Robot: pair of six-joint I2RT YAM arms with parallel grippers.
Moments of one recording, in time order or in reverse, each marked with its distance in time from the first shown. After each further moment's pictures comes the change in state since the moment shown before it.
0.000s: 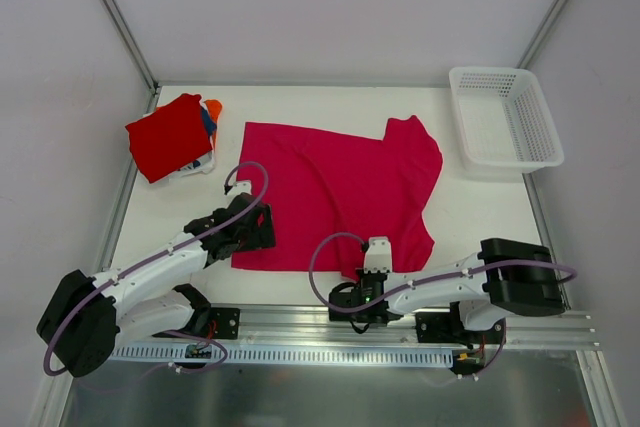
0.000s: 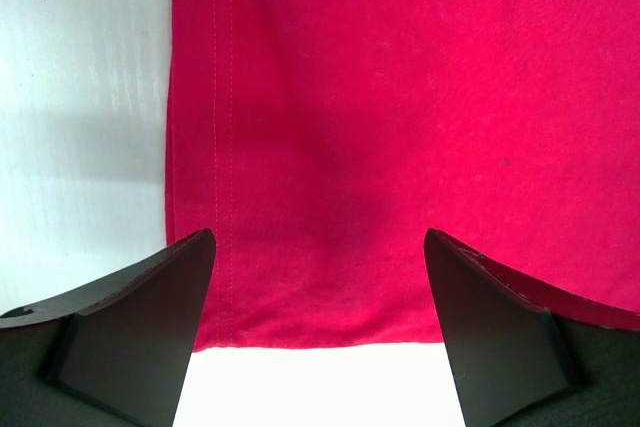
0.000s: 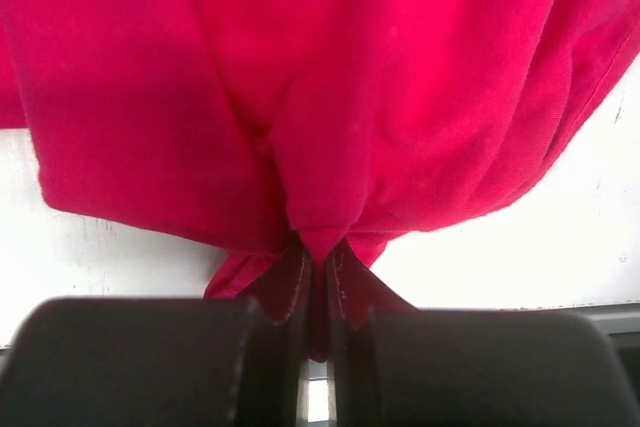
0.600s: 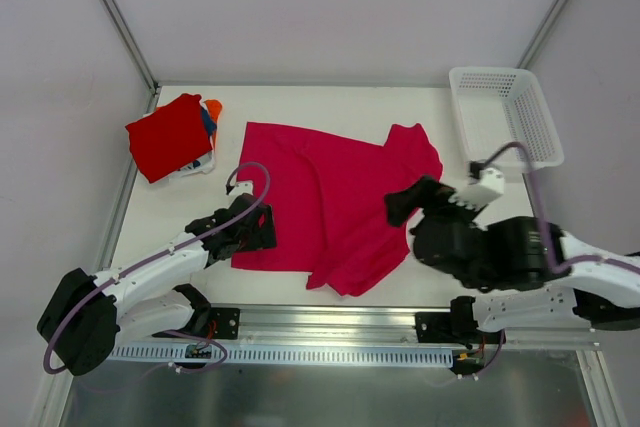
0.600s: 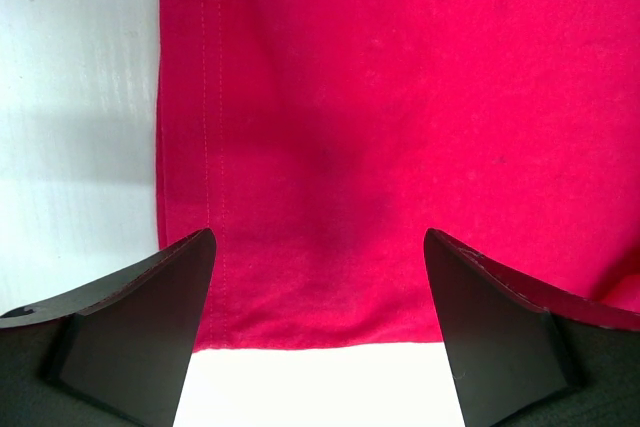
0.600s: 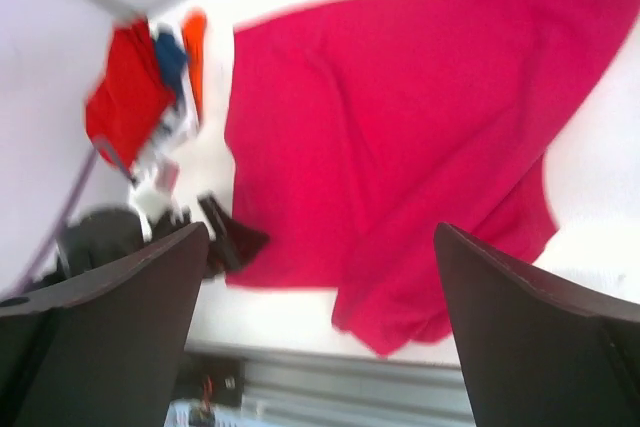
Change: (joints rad) left arm -0.012 0.011 0.000 0.011 0.000 0.001; right arm -0.036 -0.473 0.670 -0.430 0.364 -0.066
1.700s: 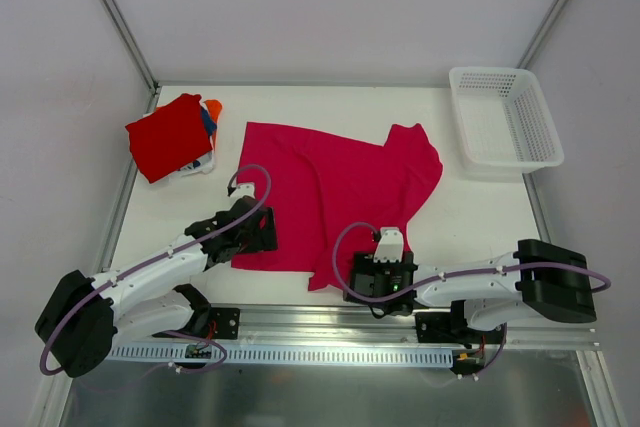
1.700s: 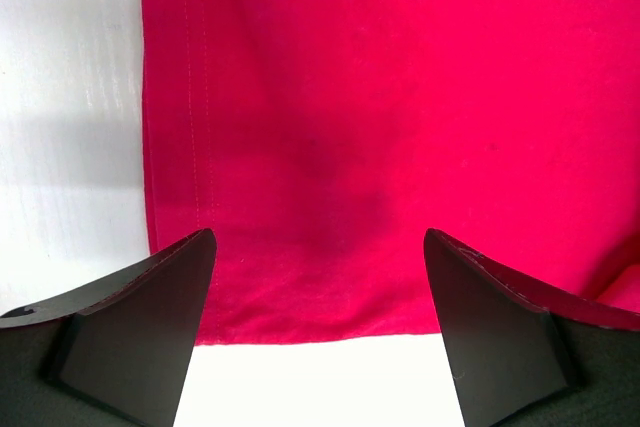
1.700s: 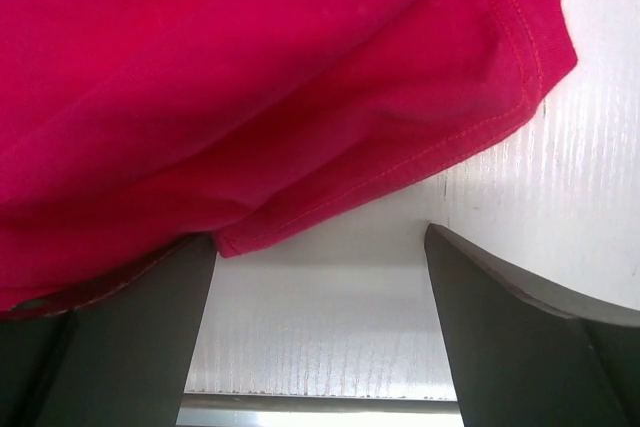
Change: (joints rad) left arm -0.019 -0.018 -0.013 0.007 -0.002 0.000; right arm -0.083 0.289 -0.845 0.706 -0.340 -0.124
